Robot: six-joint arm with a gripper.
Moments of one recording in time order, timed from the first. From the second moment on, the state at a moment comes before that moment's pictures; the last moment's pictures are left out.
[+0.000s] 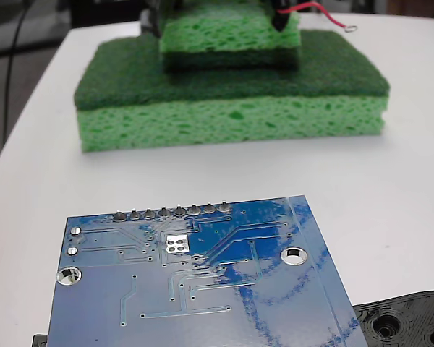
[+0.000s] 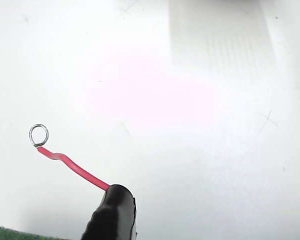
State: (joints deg) arm 9.8 174.9 172.2 44.6 -8.5 1.2
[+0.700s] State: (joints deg) arm 9.6 174.9 172.1 44.4 -5.0 4.3
